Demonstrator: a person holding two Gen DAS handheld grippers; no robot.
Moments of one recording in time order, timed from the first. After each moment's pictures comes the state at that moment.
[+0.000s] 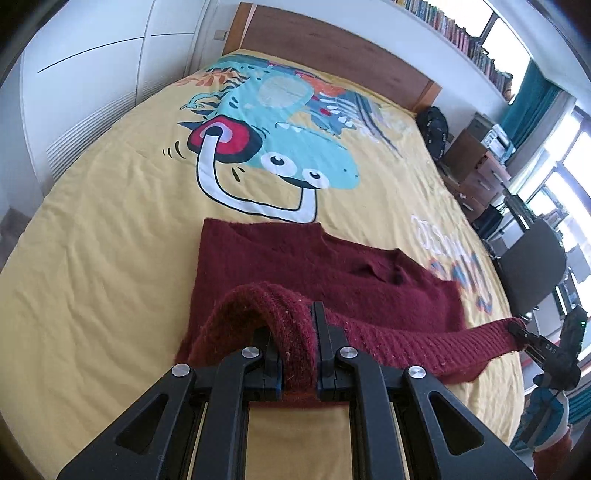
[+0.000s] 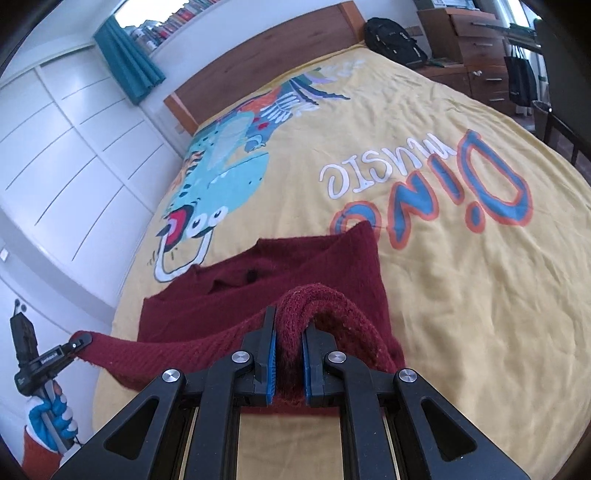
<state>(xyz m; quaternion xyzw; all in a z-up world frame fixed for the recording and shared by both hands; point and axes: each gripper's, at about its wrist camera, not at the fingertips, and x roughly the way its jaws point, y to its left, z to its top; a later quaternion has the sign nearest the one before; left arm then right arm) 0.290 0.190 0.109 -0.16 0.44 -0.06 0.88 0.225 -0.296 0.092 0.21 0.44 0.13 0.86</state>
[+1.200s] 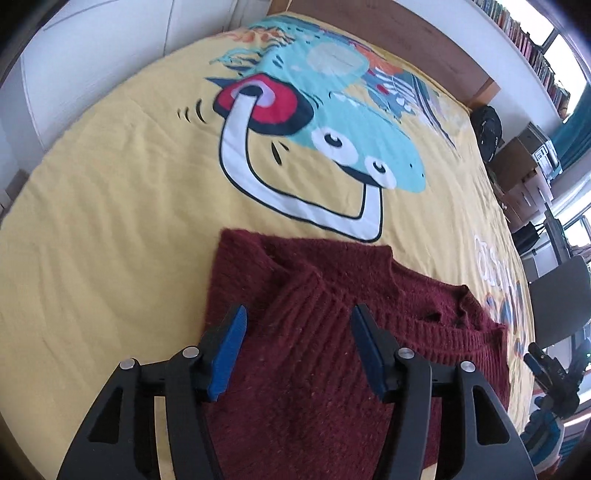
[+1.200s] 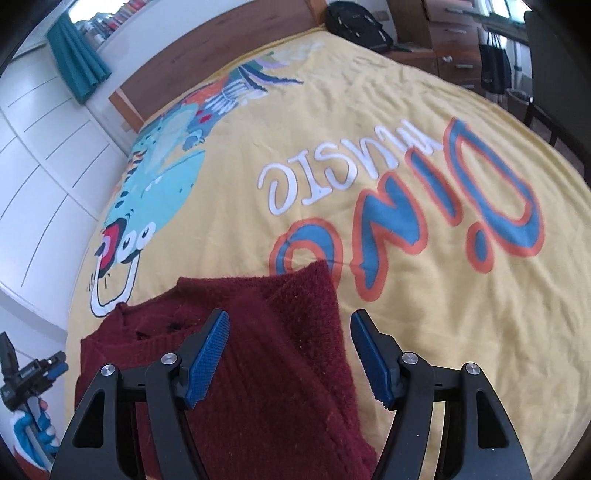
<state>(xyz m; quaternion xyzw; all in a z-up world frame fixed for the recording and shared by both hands) 0.379 0.228 0.051 -0.20 0.50 0.01 0.84 0.323 -0.309 0.040 0.19 0.48 0.05 0.86</state>
